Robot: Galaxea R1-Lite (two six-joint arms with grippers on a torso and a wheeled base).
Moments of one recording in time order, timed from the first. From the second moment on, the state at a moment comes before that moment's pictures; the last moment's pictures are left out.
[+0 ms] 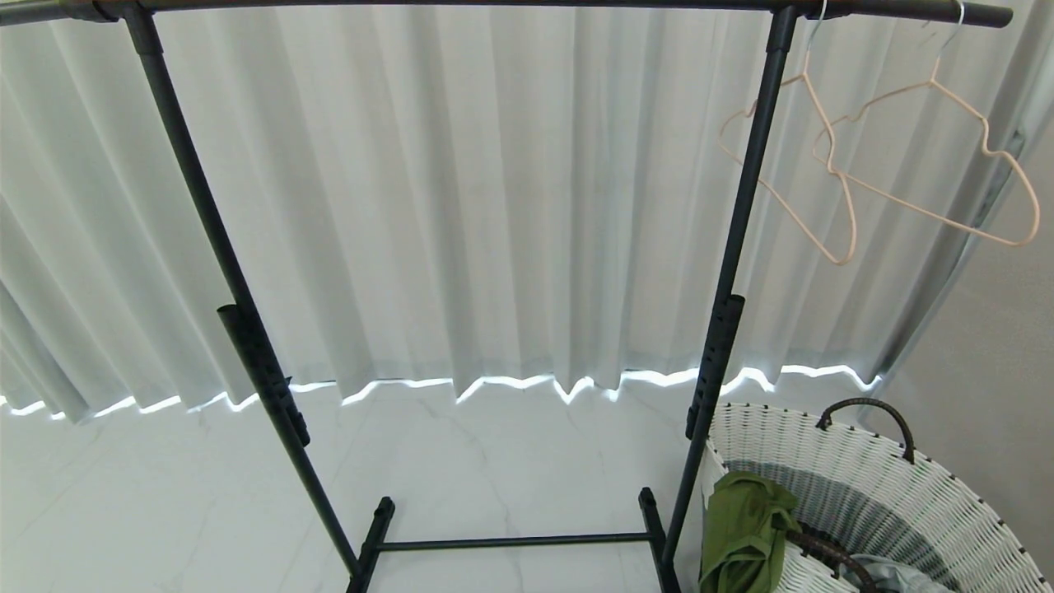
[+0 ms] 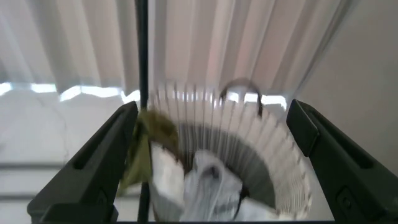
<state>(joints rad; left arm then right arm) 0.00 0.00 0.00 0.04 0.25 -0.05 0.01 0.00 -0.06 -0.02 0.05 -0.06</state>
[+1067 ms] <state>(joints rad) 0.00 0.00 0.00 0.04 0.25 -0.05 -0.10 1.10 -0.27 -0.07 -0.14 -0.70</state>
